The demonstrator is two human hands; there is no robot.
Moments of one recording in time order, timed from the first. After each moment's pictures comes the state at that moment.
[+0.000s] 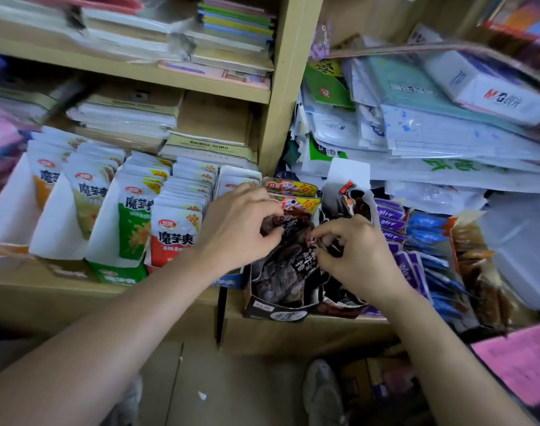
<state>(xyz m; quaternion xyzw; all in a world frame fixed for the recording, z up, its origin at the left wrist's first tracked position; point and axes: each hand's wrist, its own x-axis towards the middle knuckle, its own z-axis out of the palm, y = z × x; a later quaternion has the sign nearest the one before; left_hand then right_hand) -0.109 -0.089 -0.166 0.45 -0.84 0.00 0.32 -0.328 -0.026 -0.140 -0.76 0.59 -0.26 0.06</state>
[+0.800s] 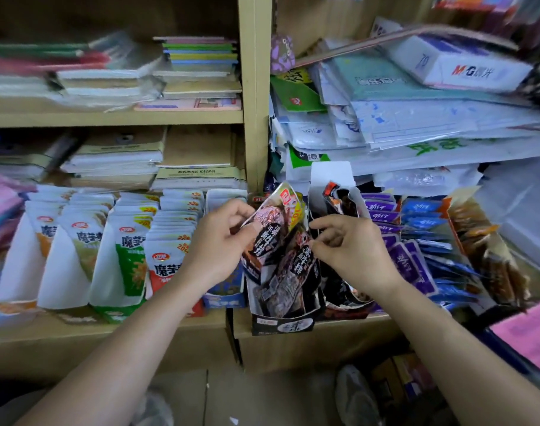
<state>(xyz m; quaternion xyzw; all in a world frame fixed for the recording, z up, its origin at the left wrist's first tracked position) -0.105 -0.078 -0.146 0.49 -0.70 -0.34 0.40 -0.332 -0.033 -0.148 -0.64 0.63 -0.40 0.19</state>
